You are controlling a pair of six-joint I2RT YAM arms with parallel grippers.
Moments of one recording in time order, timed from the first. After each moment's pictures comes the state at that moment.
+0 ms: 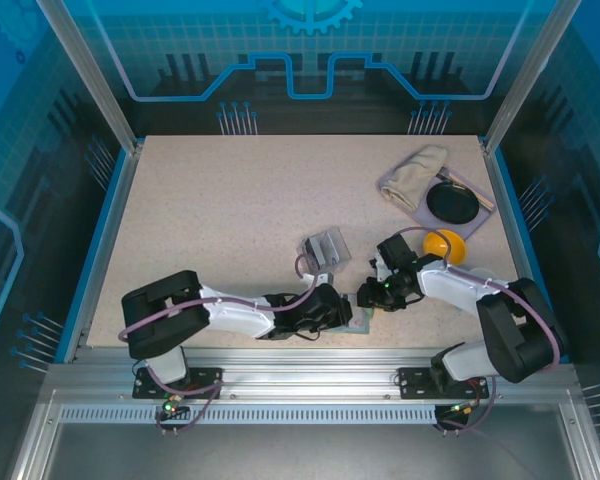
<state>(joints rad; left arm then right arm) -1.14 1.70 0.74 0.19 -0.10 -1.26 0.43 1.40 0.60 -0.53 -0.36 0.51</state>
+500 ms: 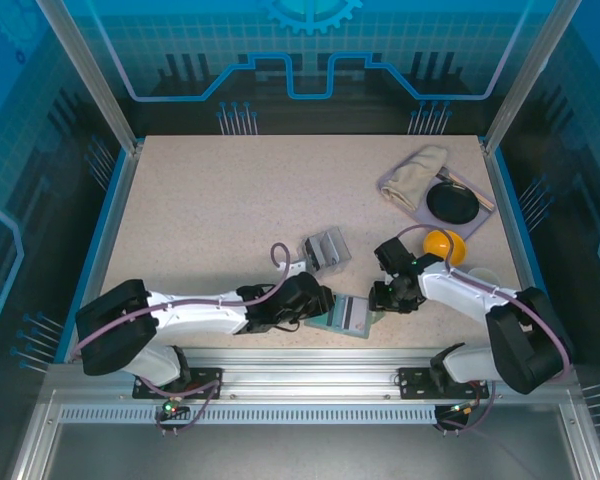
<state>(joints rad) -1.05 1.47 0.70 -0.05 -0.17 -1.20 0.47 1.33 0.63 -0.72 -0.06 0.55</state>
